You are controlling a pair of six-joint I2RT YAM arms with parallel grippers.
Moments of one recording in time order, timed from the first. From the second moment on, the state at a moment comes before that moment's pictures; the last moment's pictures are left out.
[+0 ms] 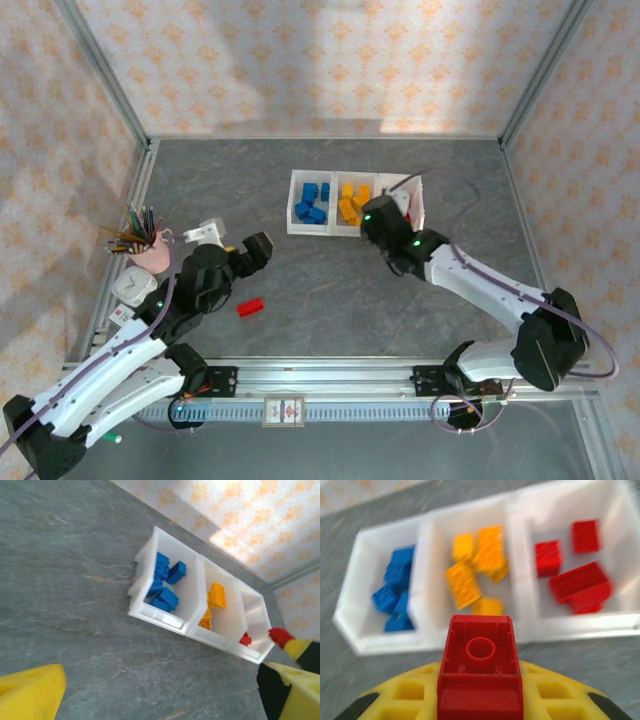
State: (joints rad) left arm -0.63 0.71 0.63 -0.38 -0.32 -0.85; right arm 0.65 1.31 0.97 -0.40 0.41 0.71
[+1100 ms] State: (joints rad) left arm -0.61 0.86 0.63 -0.13 -0.21 -0.78; right arm 0.38 1.58 1.13 -0.31 0.27 0.50
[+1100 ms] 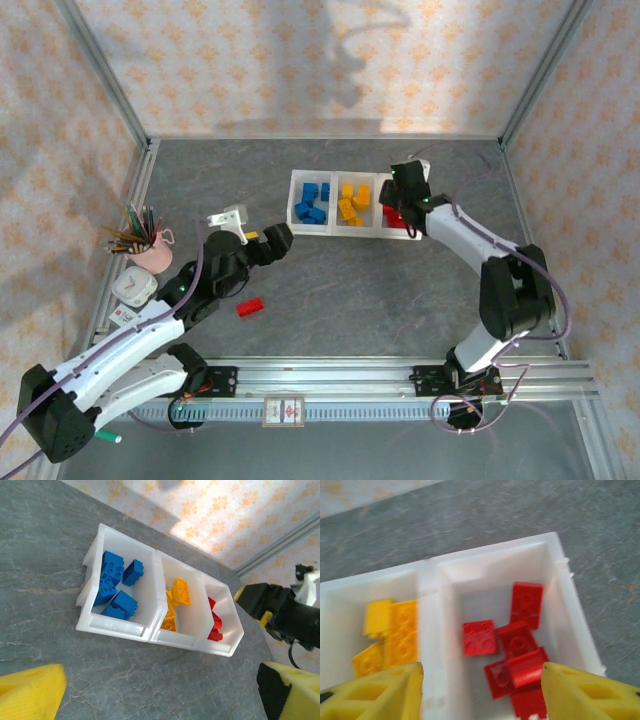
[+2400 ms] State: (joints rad) left arm -0.60 0.46 0.69 -0.74 -0.50 -0.96; right arm 1.19 1.87 1.15 -0.14 -0.02 0.19
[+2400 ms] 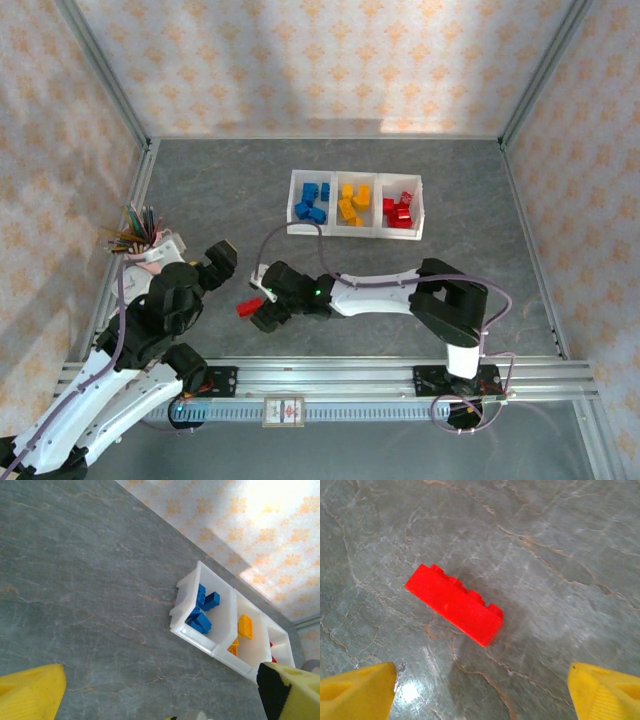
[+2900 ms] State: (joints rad) left arm -0.60 0.45 0.69 -0.79 -0.54 -0.97; right arm 1.20 2.07 1.31 -0.14 -0.05 0.01
